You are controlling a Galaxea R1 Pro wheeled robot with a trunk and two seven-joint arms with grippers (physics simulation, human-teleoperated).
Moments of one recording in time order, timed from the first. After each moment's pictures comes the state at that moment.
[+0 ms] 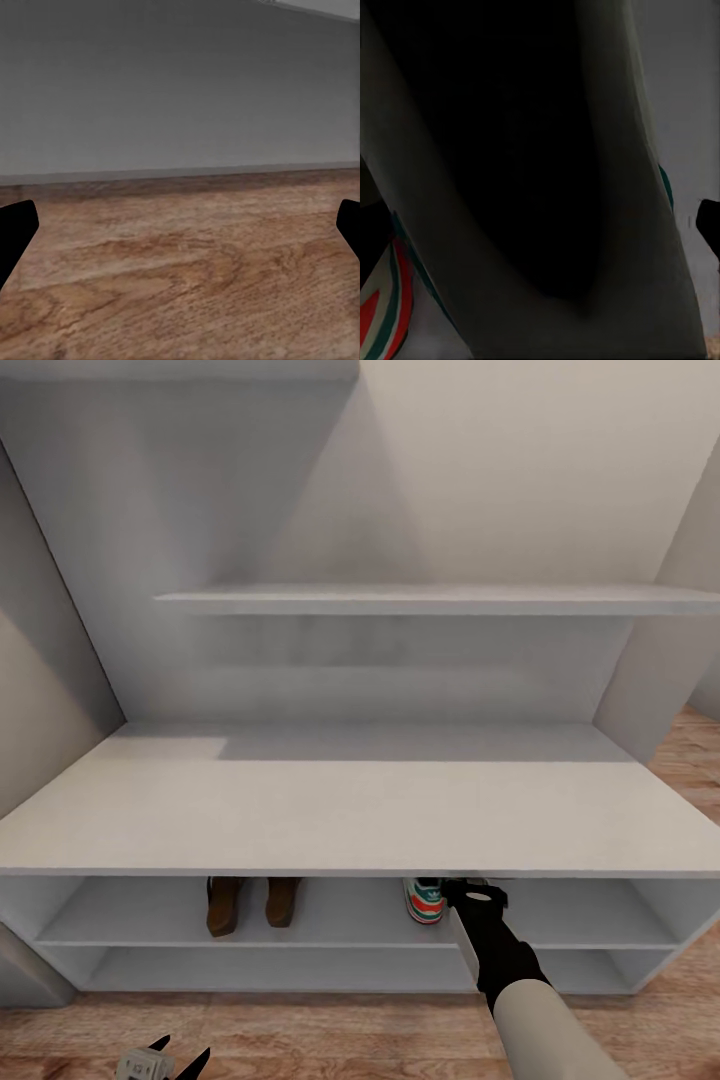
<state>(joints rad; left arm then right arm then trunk) -0.24 0.21 0.47 -0.34 -0.07 -0.46 -0.82 -0.65 0.17 -0.21 -0.64 0.18 0.30 -0.34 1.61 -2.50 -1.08</state>
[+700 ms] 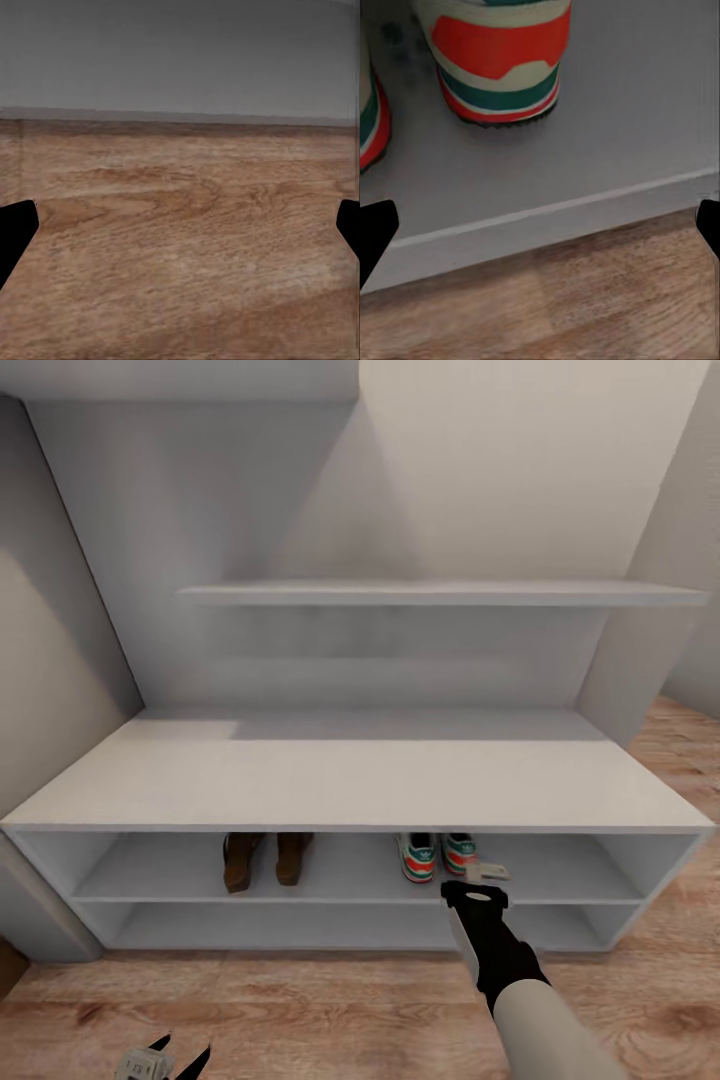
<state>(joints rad) -0.24 0.21 0.47 -0.34 -0.07 -0.46 -0.82 -0.65 0.17 -0.21 -0.64 0.18 0.31 -0.34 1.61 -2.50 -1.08</state>
